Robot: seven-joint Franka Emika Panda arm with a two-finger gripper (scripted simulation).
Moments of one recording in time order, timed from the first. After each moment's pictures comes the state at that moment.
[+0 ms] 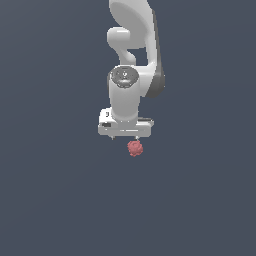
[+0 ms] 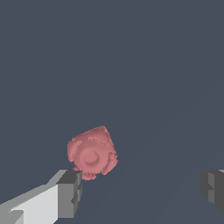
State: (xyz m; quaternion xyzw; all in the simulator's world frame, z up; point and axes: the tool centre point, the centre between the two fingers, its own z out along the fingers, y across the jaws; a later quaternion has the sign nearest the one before) arm -0.005 -0.013 0.152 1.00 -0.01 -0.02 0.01
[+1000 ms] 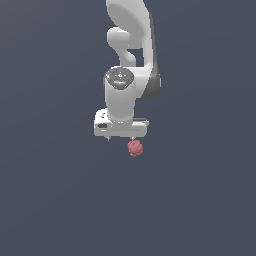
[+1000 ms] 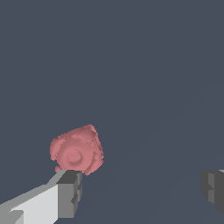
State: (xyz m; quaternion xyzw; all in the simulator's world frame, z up) arm -0.006 -0.031 0.148 1.00 0.01 -0.02 0.02
